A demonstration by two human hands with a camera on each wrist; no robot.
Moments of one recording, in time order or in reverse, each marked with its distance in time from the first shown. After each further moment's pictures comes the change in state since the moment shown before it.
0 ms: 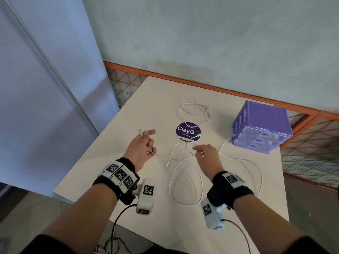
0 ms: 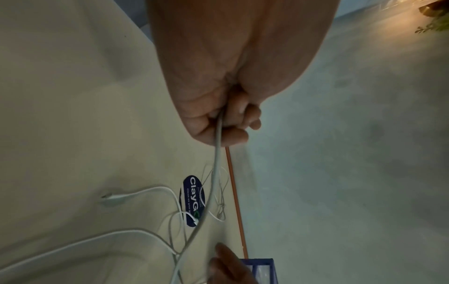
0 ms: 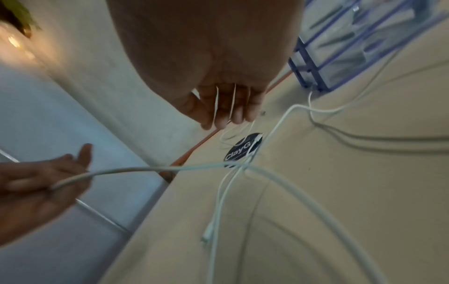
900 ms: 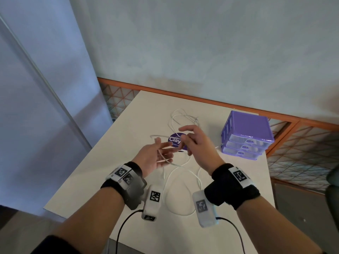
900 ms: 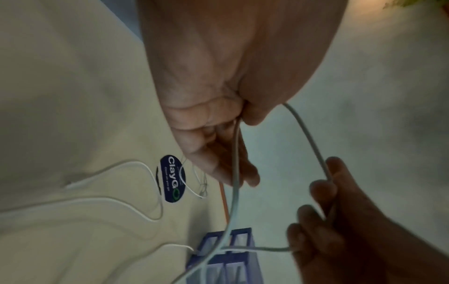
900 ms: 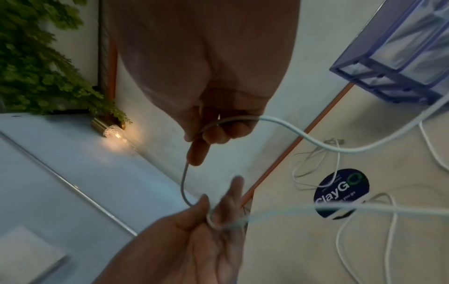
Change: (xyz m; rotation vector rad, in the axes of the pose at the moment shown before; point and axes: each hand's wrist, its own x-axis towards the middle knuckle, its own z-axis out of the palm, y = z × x) left_hand -0.018 0.004 0.051 0.025 -0.228 -0.147; right_hand -0.016 -0.083 -0.068 0.483 -0.108 -0.251
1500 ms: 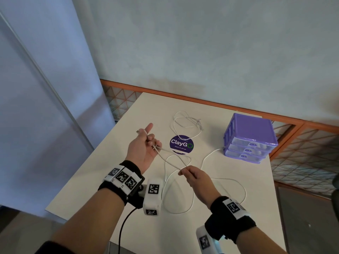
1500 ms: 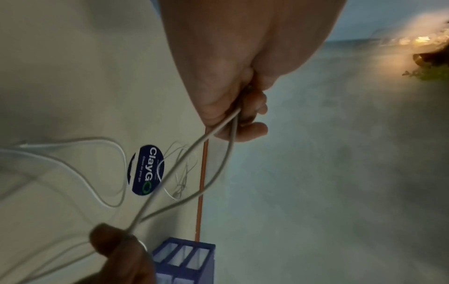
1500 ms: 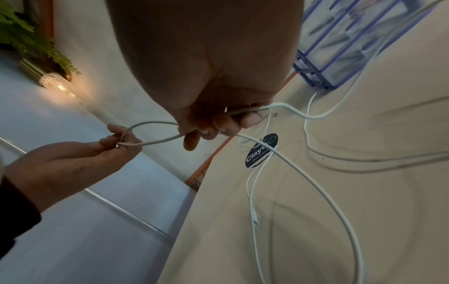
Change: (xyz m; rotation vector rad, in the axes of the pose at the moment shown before) left_hand 0.005 0.022 -0.008 -0.442 0.059 0.263; right_hand -0.046 0.078 0.021 -0.136 -0.040 0.245
